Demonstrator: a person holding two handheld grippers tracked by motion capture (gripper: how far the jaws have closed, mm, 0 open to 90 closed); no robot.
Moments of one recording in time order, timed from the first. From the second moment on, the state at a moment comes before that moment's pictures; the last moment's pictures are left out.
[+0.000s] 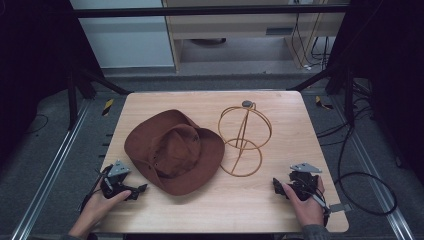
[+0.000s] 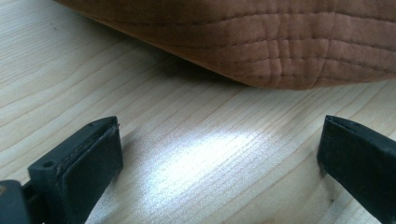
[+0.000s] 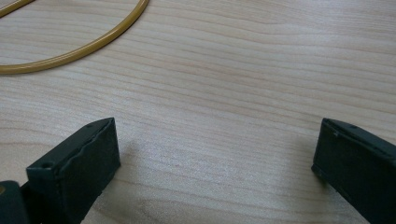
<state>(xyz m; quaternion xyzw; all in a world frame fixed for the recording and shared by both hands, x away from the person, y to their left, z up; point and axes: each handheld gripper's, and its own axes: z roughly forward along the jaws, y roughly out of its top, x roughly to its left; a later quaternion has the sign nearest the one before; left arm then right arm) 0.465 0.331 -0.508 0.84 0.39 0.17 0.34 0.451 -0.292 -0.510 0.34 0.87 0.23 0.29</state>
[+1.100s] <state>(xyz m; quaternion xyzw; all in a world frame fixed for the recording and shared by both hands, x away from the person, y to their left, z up) 0.449 0.330 -0.443 0.83 0.36 0.18 0.39 0.450 -0.292 -0.510 0.34 0.87 0.23 0.29</state>
